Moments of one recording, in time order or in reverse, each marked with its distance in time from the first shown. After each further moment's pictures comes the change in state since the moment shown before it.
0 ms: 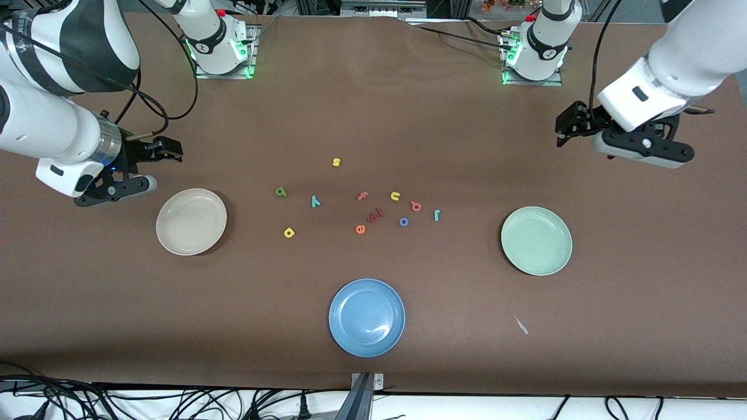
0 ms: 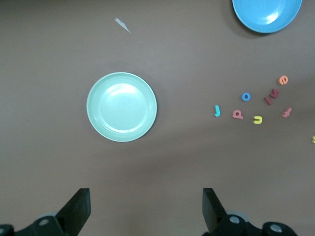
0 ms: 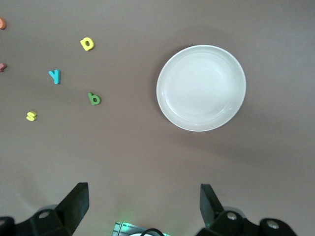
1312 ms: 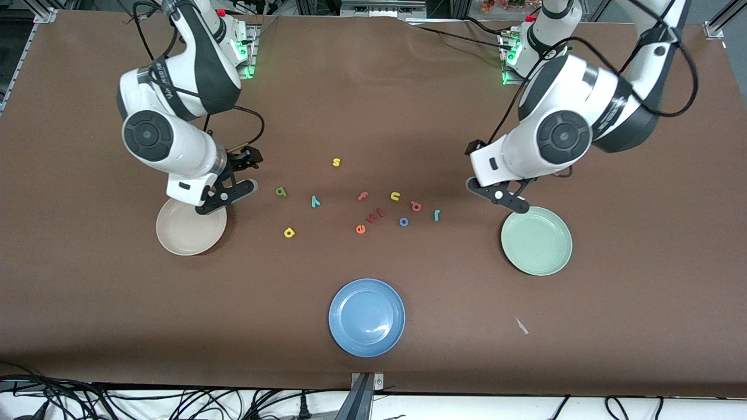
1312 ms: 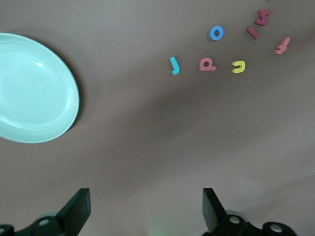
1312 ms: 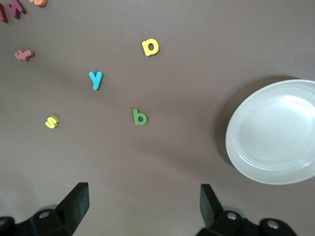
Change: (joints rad) left arm -0.181 0.300 -0.026 0.000 0.000 0.014 -0.002; right arm 0.151 0.058 0.055 -0.230 0.022 0.314 0.011
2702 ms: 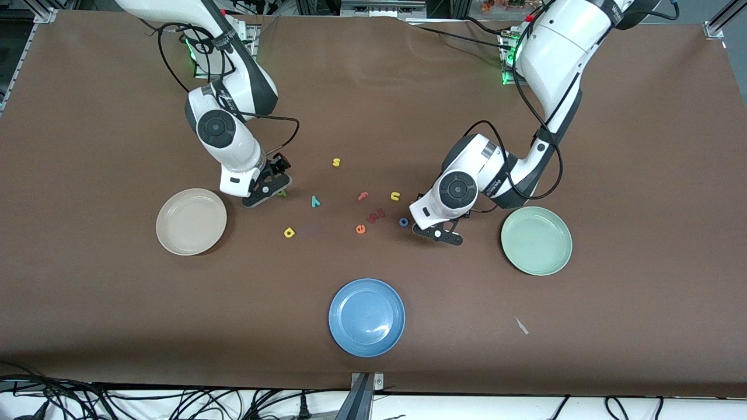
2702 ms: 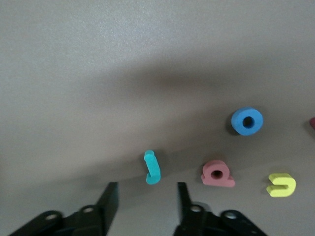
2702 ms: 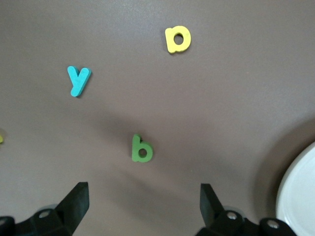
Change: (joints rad) left arm -0.132 0.372 0.002 -0.002 0.155 0.464 -0.329; right arm 0.032 0.052 0.047 -0.341 -0.113 0.529 0.004
